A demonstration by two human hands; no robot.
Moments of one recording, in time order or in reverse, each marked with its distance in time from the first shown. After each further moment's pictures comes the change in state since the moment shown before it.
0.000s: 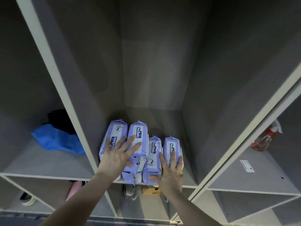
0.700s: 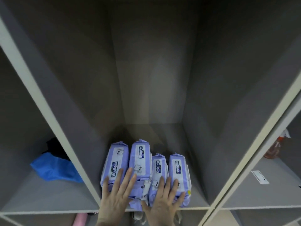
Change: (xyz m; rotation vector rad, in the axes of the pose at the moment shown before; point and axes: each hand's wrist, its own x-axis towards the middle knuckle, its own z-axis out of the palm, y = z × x) left_hand -0.037 0.009 0.052 0.216 0.321 -0.054; right_hand -0.004 -0.061 0.044 0.139 0.285 0.138
